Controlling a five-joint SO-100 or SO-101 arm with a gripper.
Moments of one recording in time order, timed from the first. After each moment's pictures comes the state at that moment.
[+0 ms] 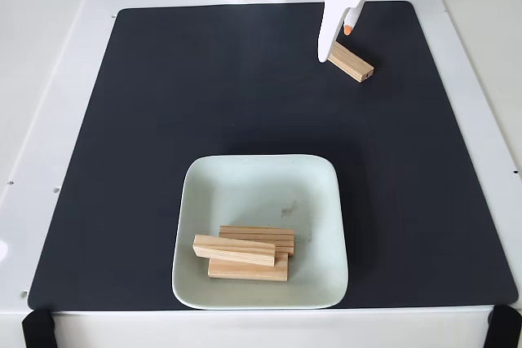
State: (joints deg) arm -42.2 101.2 112.9 73.9 68.7
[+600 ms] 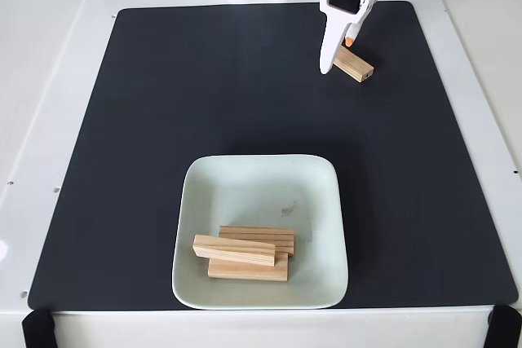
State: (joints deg) arm -43.4 96.3 114.3 69.9 70.6
